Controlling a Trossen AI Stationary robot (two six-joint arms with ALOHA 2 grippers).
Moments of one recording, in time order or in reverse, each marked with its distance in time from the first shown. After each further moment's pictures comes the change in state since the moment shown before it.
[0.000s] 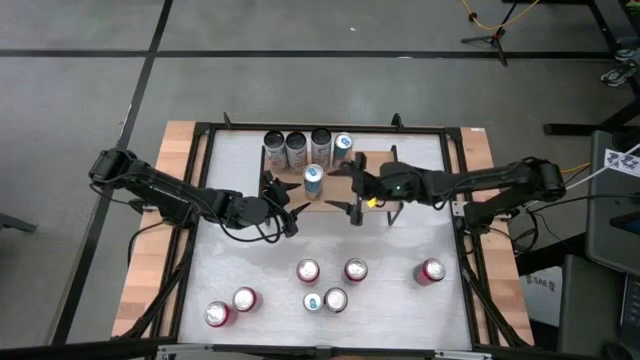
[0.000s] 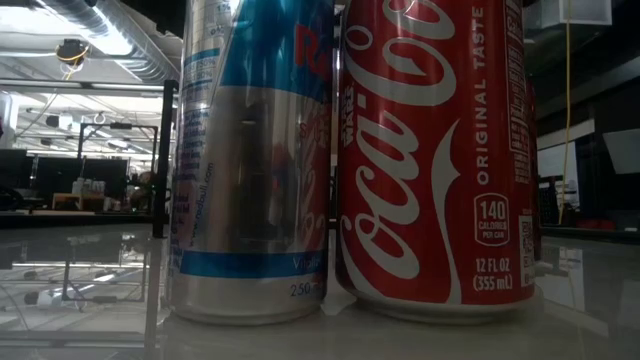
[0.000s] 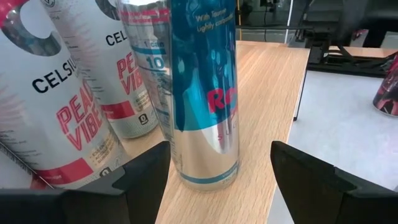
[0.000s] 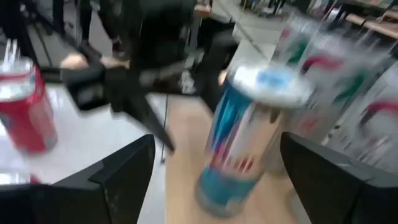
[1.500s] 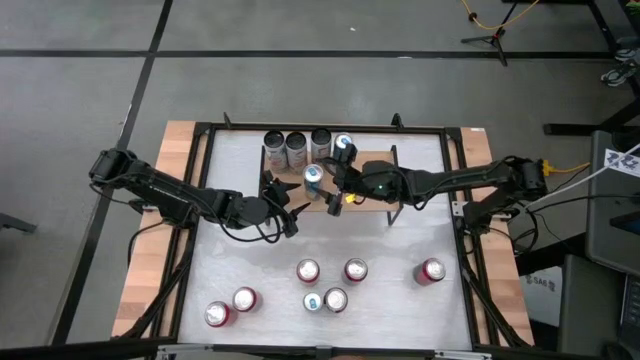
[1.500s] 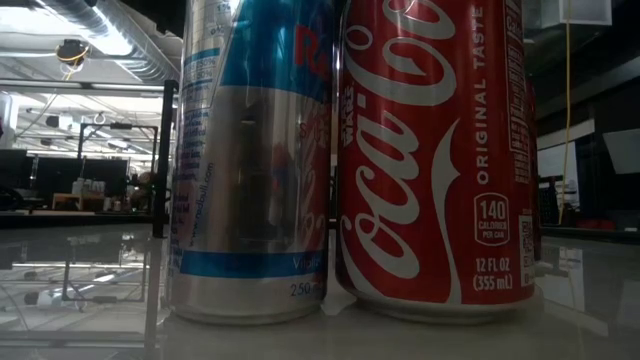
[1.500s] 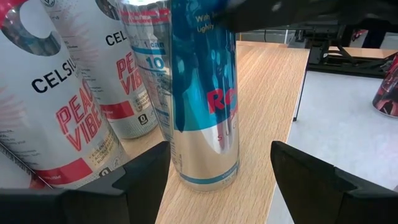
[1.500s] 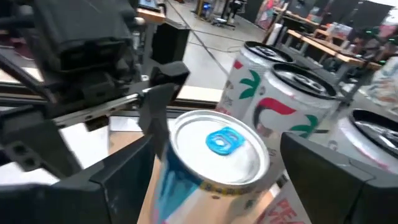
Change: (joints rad) left arm 0.000 0.000 0.000 0.001 0.001 -0.002; right arm -0.002 0.161 0.156 0.053 0.204 -0.063
